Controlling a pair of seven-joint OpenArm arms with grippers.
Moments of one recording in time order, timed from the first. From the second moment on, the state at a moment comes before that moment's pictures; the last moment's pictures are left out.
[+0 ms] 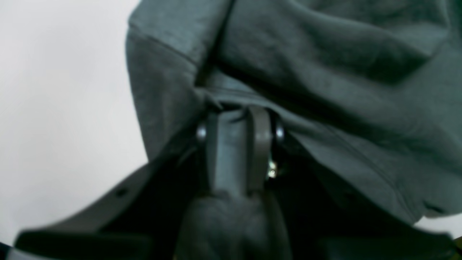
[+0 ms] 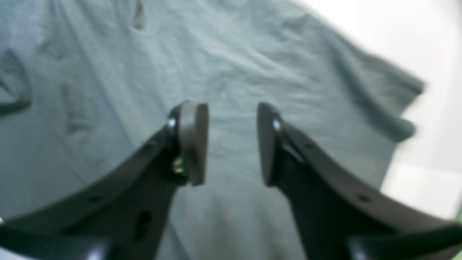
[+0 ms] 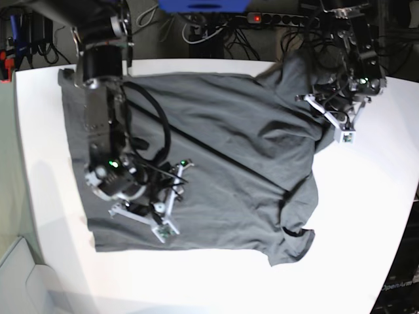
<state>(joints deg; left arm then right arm) 11.6 -6.0 -20.5 95.3 -13.3 -17.7 56.6 15.9 -0.6 -6.6 95.1 3.2 26.9 -66.8</state>
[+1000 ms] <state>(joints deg) 12.0 -5.7 -23.7 96.7 -12.7 -18.0 58.7 26.1 -8.4 -7.7 52.6 9.5 26.5 -41.9</state>
